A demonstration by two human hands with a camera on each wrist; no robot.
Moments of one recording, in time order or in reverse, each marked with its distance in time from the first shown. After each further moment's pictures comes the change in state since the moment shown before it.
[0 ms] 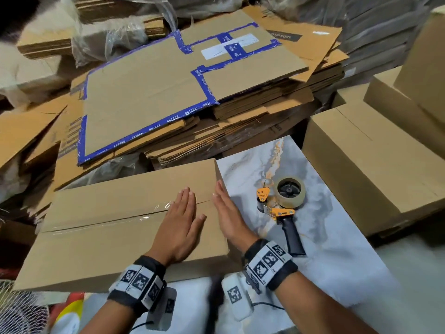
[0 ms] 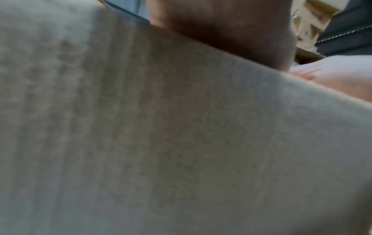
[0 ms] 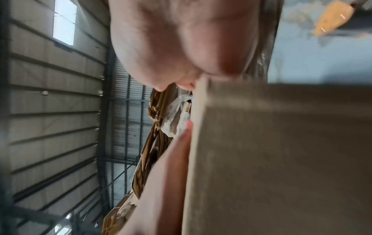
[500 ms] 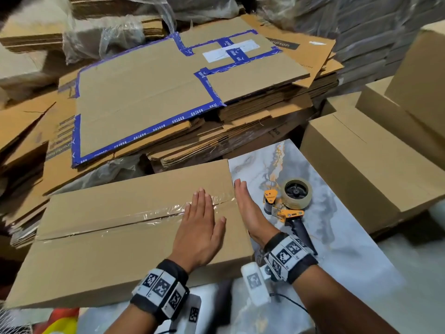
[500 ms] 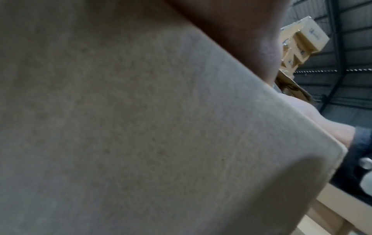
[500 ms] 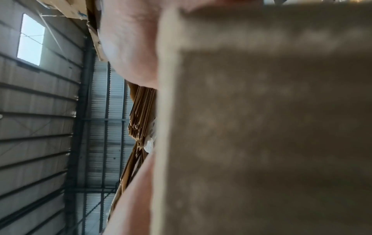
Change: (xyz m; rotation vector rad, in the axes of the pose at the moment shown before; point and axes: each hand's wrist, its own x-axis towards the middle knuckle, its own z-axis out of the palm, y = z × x) left_hand 0.002 -0.006 0.011 0.045 -0.004 0.027; right_hand 0.017 0.002 0.003 -0.029 0.097 0.133
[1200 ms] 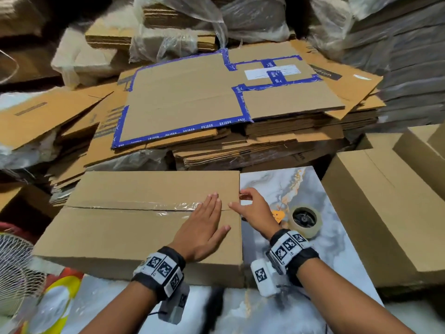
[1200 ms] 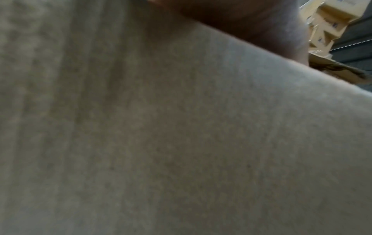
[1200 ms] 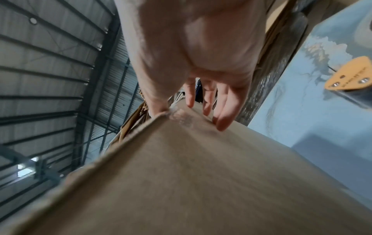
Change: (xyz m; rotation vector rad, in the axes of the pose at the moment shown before) left_hand -0.001 0.013 -0.005 0.020 -0.032 -0.001; right_hand 0.040 -0.008 -0.039 -0.359 -0.062 -0.203
